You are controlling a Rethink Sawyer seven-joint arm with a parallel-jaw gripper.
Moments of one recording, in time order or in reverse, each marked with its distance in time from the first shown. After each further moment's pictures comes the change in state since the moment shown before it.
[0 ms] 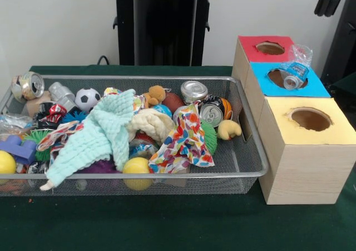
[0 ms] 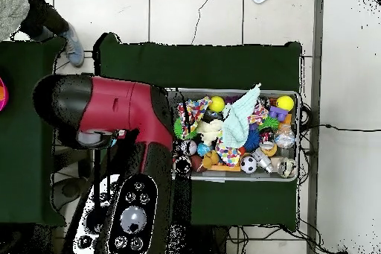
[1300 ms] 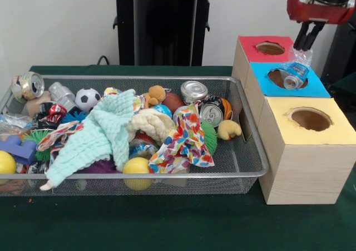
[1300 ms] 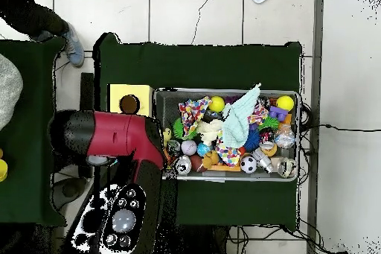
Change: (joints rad) arm 0.056 0.030 0.004 0.194 -0.023 -0.293 0.000
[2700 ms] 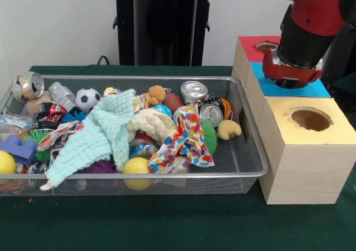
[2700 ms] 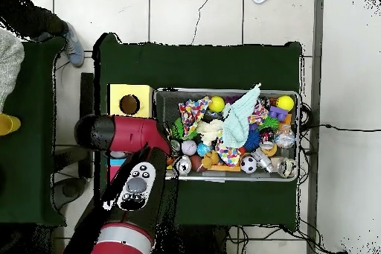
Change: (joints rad) arm -0.021 0.186 0.016 -0.007 0.001 -0.220 0.000
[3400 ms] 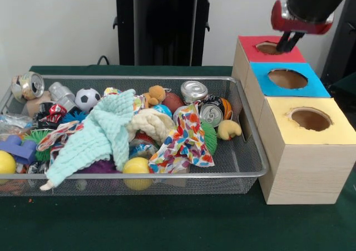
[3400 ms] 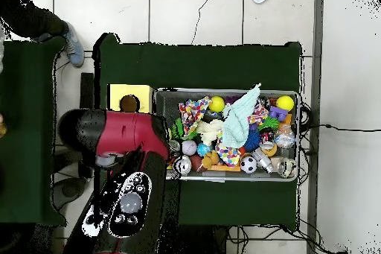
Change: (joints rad) arm 0.000 -0.150 -0.006 -0.014 -0.045 0.428 0.000
